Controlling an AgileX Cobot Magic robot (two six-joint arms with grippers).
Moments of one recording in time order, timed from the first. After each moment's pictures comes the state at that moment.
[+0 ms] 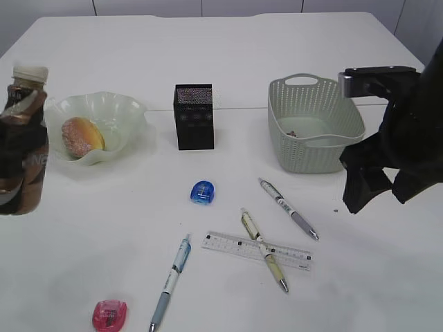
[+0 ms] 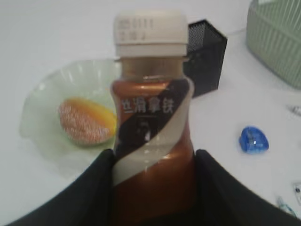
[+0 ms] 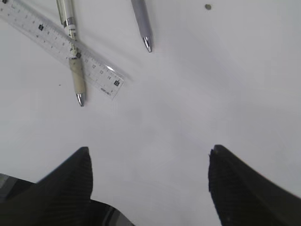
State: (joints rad) left arm -0.30 1.14 -0.53 0.13 -0.06 -0.08; right arm 0.27 1.56 -1.17 0.11 1.12 -0.04
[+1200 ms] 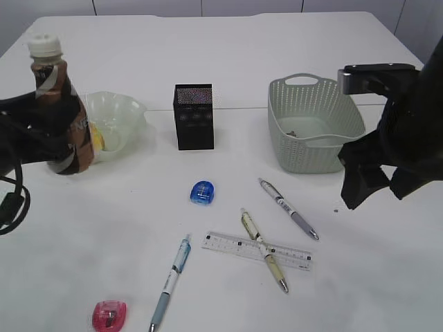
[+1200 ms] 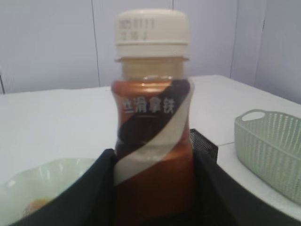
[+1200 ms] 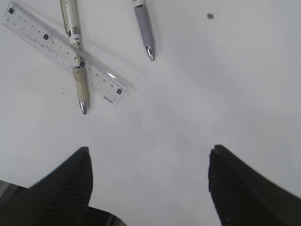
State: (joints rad) left arm -0.30 1.55 -0.40 0.05 -1.09 -0.07; right arm 0.27 1.56 -1.17 0.12 1.10 -0.04
